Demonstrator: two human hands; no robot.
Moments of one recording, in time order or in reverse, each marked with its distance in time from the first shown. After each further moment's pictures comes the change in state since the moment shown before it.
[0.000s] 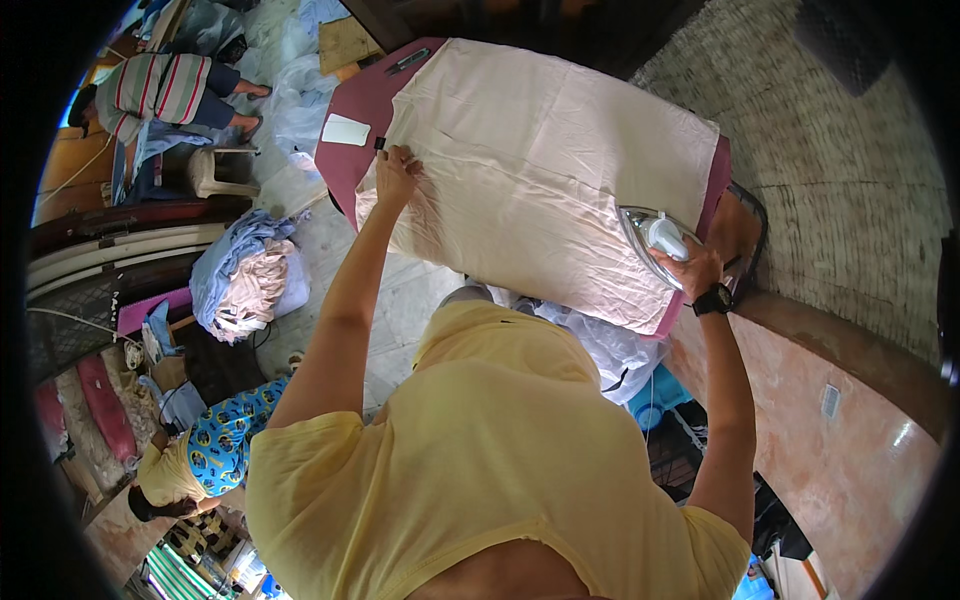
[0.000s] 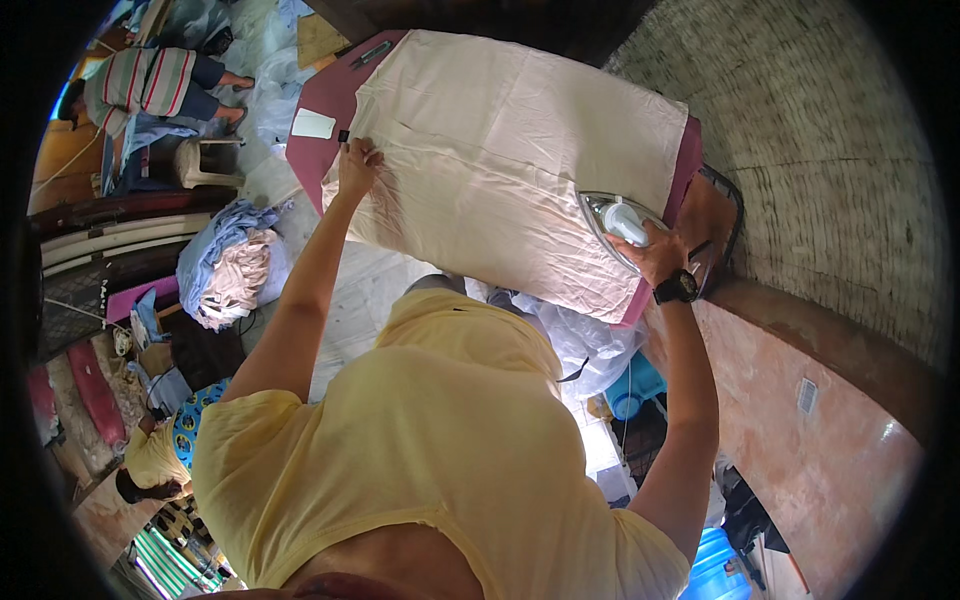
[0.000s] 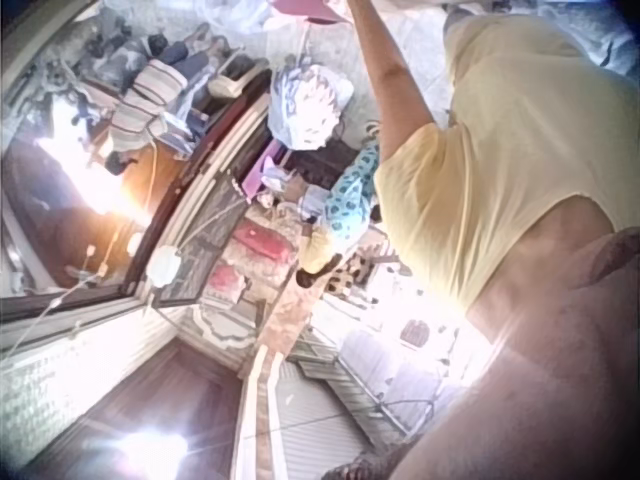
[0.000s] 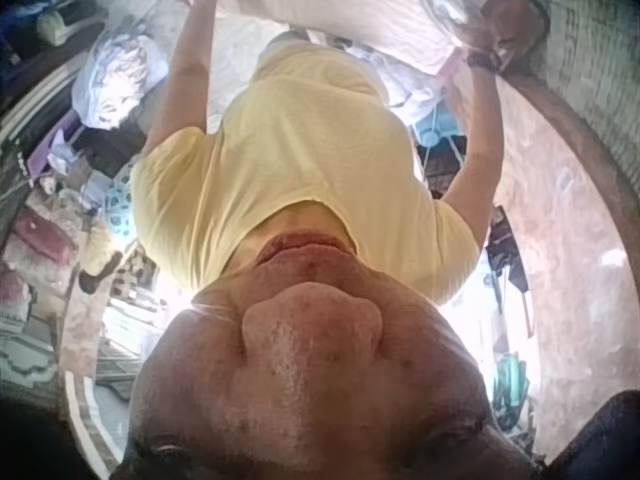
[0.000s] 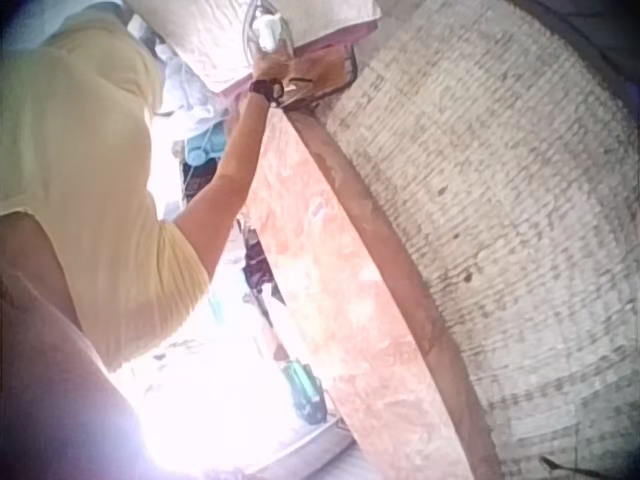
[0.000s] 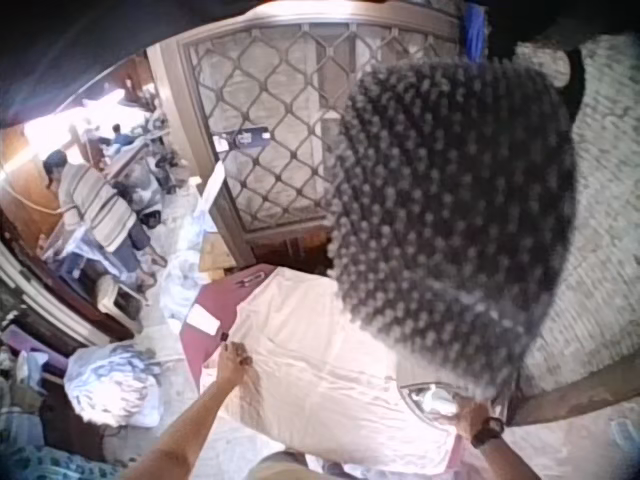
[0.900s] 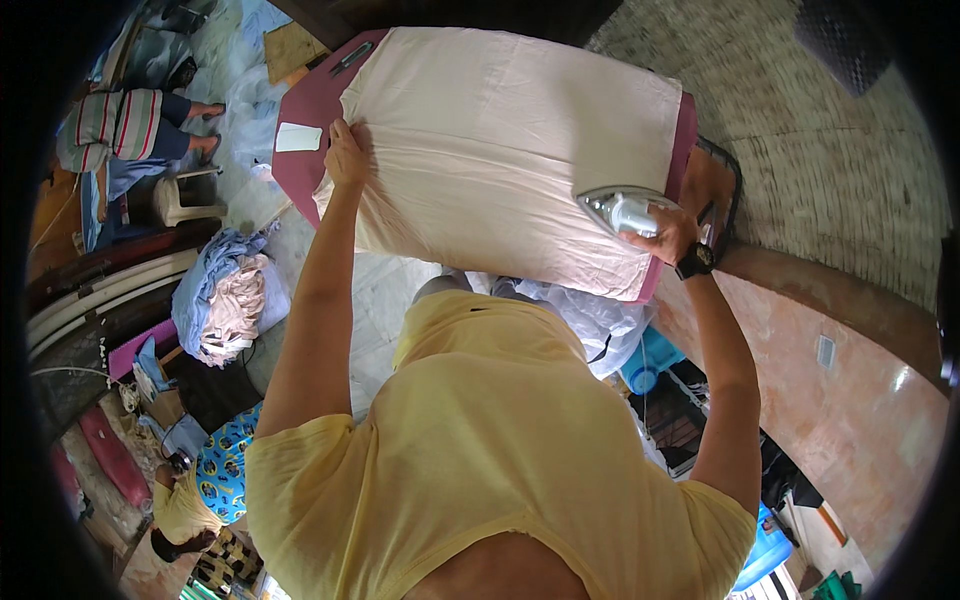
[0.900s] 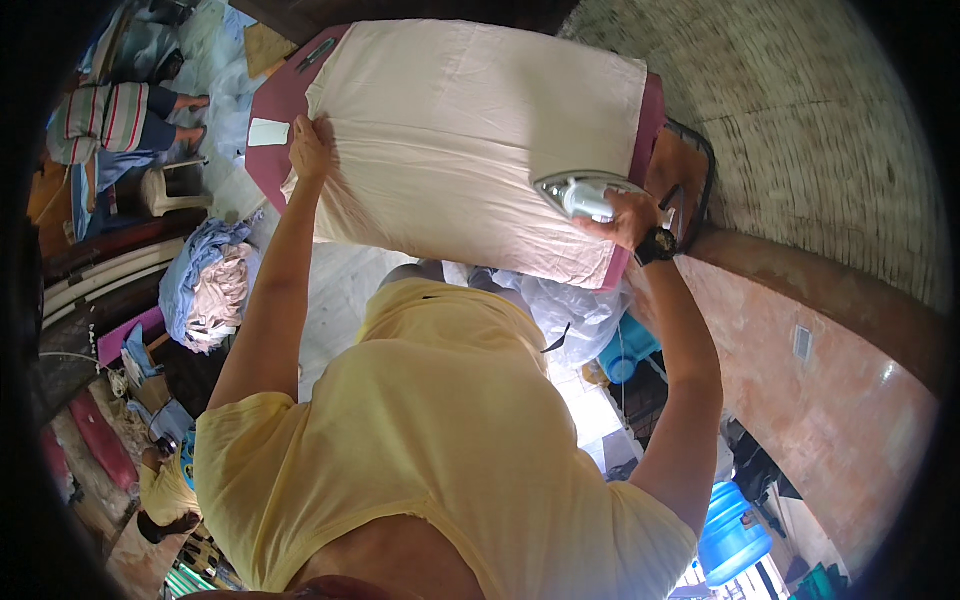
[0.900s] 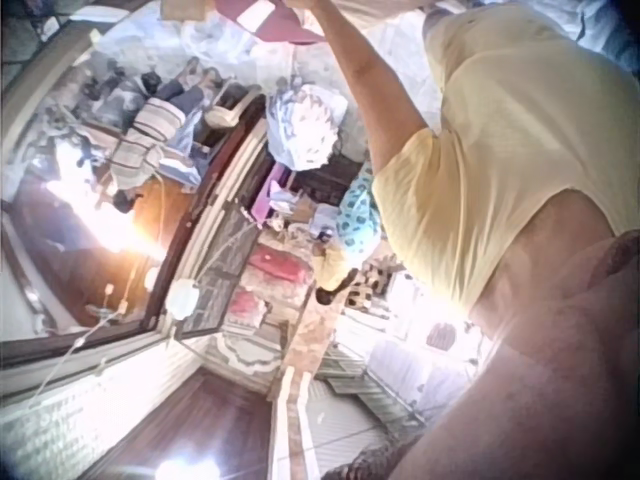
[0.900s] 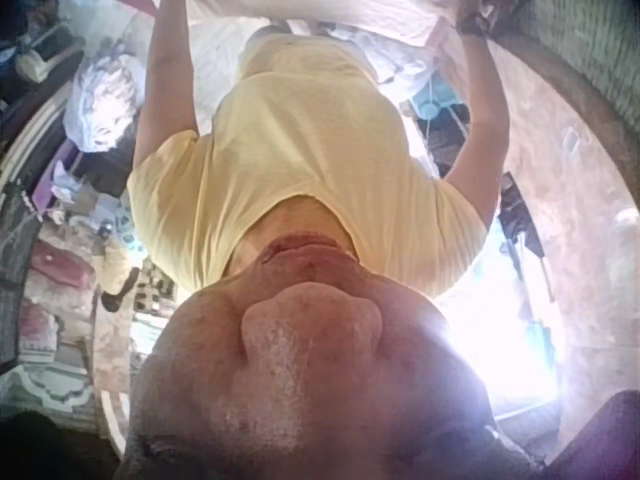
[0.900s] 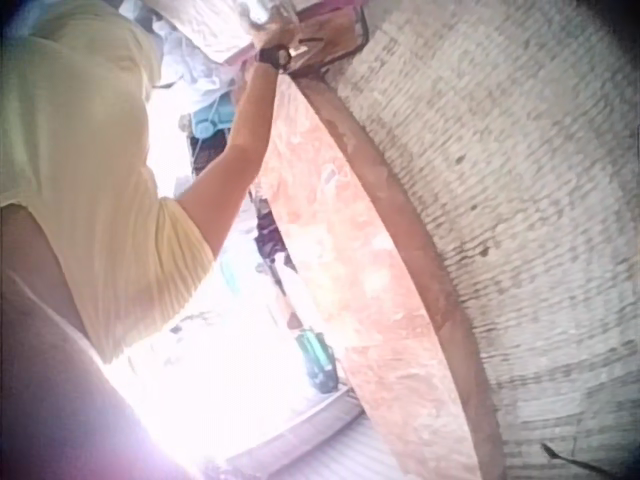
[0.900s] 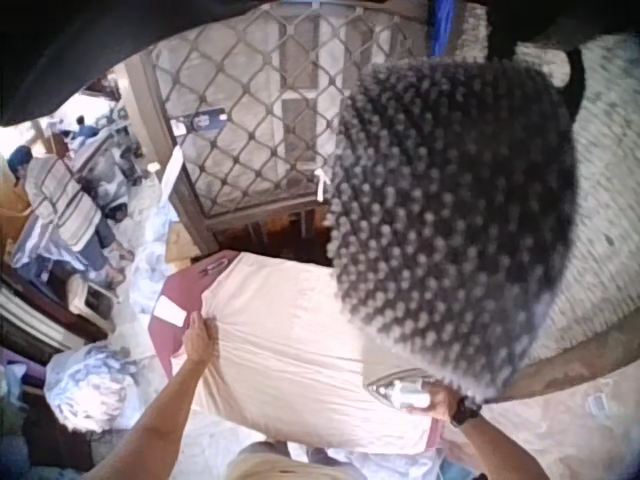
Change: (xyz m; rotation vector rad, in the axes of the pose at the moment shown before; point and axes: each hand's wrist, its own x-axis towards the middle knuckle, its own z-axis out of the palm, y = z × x) left_hand 0.041 0.020 -0.001 0.222 0.084 -0.009; right_hand -0.005 0.010 -0.004 -0.005 -0.162 -0.185
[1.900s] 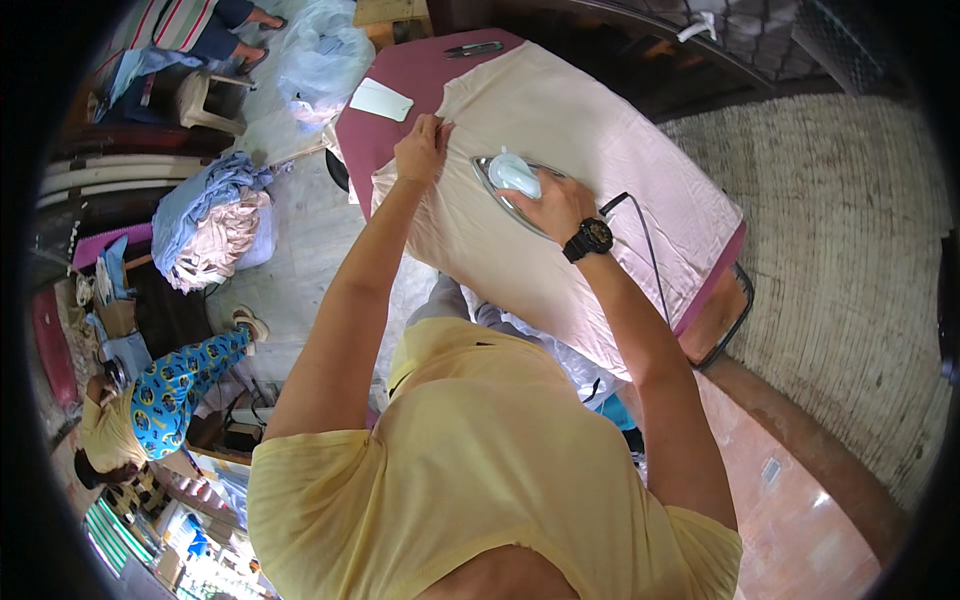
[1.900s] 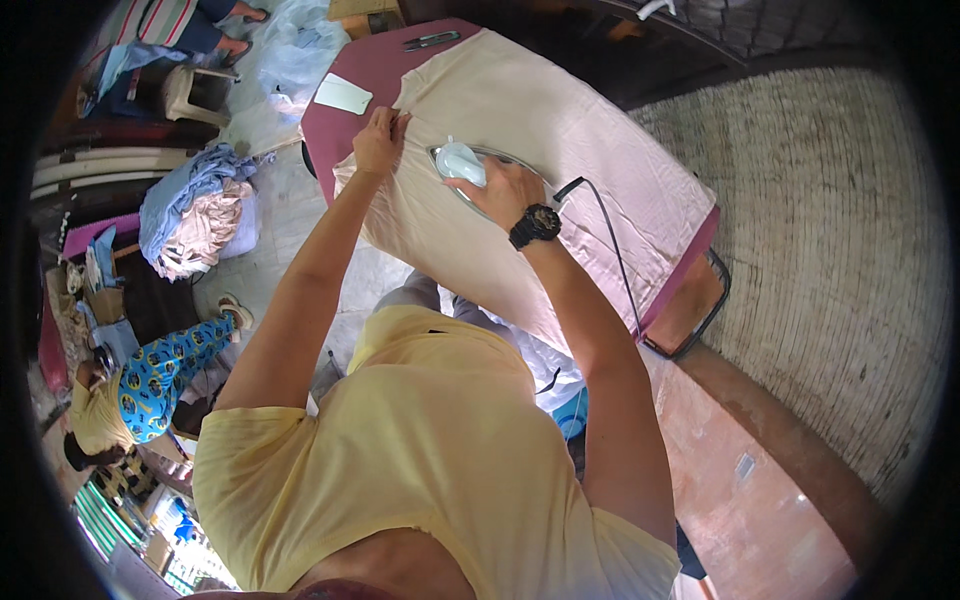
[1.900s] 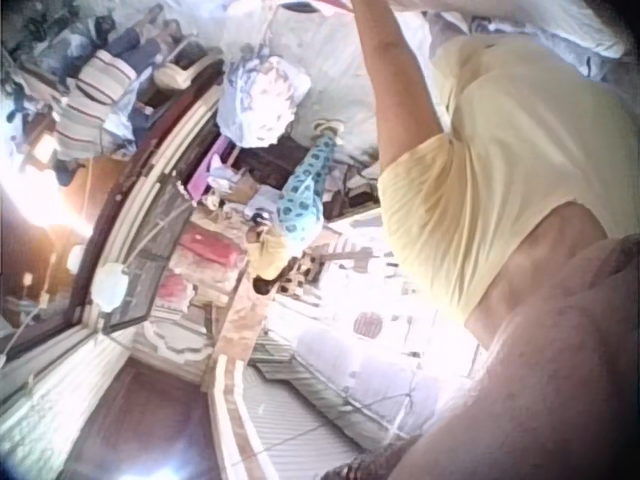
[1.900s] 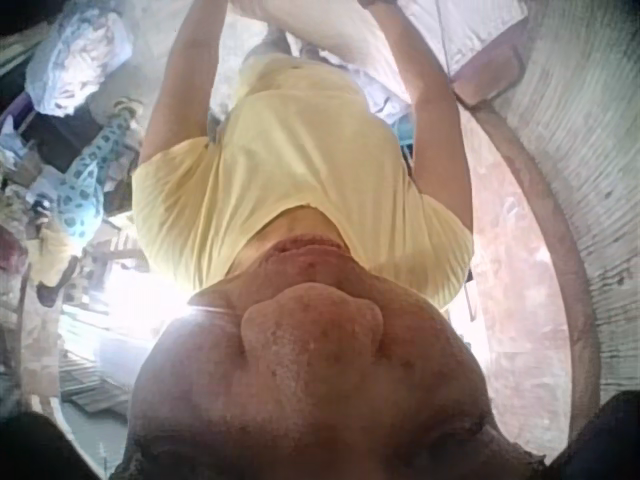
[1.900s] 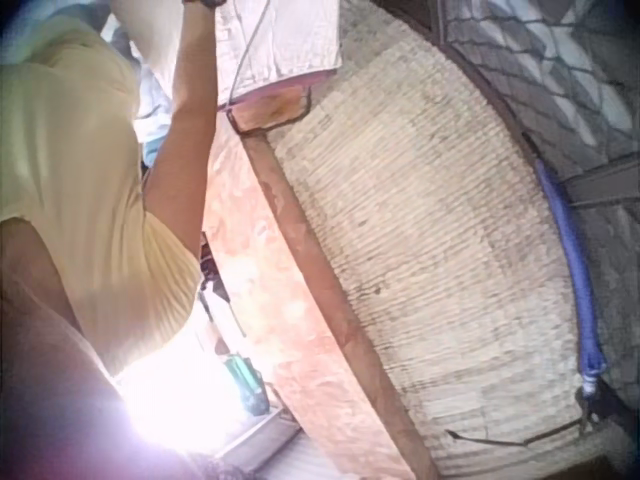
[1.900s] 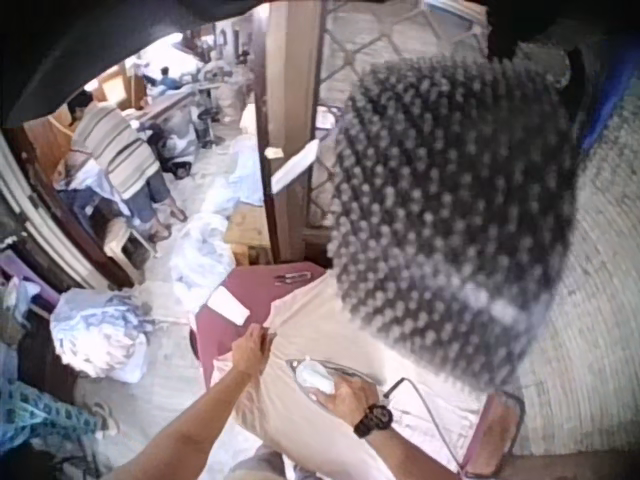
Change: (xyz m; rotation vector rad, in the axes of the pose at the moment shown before) left_hand 0.004 -0.034 0.013 -0.189 0.177 -0.018; right_hand 0.253 -0.239 0.072 0.178 0.181 -0.210
